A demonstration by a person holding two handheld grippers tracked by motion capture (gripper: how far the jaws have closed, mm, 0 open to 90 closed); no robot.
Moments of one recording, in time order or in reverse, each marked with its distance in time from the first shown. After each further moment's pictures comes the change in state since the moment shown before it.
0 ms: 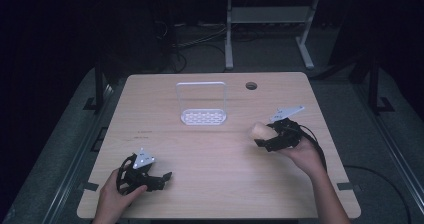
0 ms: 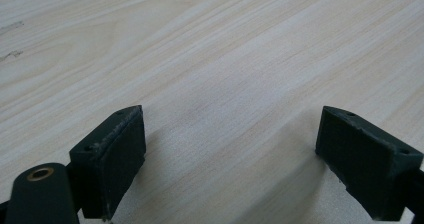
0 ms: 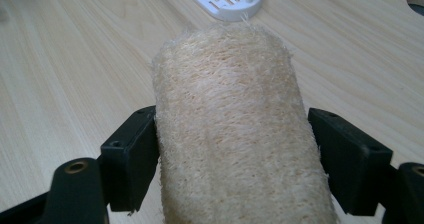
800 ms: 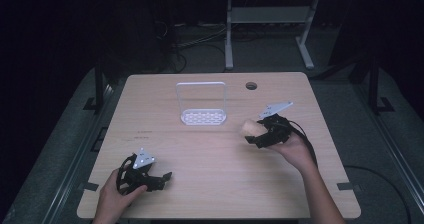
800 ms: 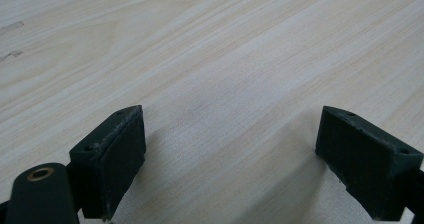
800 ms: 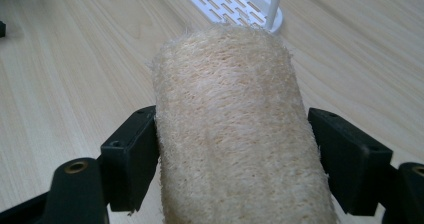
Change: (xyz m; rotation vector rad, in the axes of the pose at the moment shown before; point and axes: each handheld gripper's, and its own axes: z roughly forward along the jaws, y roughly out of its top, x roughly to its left) left arm 0.000 0.000 0.000 0.002 0.000 0.000; right arm 0.009 0.023 0.015 -0.006 0.031 -0.032
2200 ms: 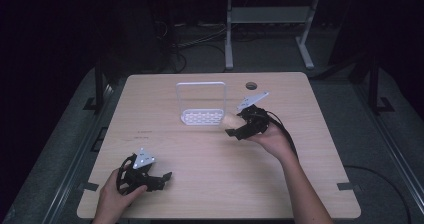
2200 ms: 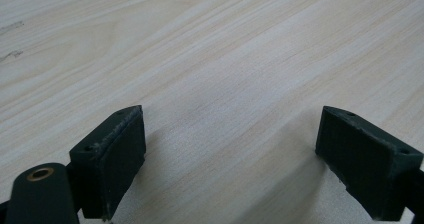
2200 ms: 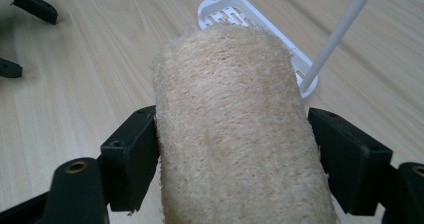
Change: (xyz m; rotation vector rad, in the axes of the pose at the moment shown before) left arm 0.000 0.000 0.000 0.004 -0.001 0.001; right arm 0.014 0.049 0.036 -0.015 0.055 -0.051
